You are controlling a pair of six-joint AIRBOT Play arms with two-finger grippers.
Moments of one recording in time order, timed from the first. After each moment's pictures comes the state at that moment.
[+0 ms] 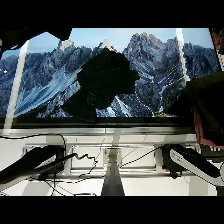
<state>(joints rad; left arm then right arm) -0.41 -1.08 1.59 1.52 -0.86 -1.29 -0.03 -1.10 1.74 -1.88 1.60 1.69</state>
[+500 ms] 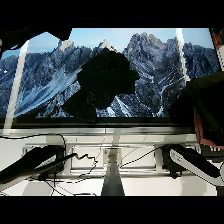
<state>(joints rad) -0.41 -1.08 1.59 1.52 -0.86 -1.29 -0.03 -1.11 1.74 -1.82 1.38 1.68</state>
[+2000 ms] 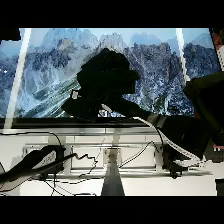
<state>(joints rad) 0.01 -1.09 1.59 1.62 -1.08 -1.32 0.98 -1.67 1.29 -1.52 0.58 1.10</state>
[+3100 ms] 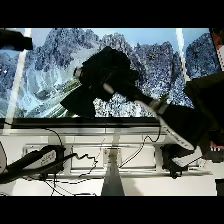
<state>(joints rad) 0.09 -1.21 1.53 1.54 -1.20 -1.29 0.75 -1.68 1.51 -1.64 0.78 1.20</state>
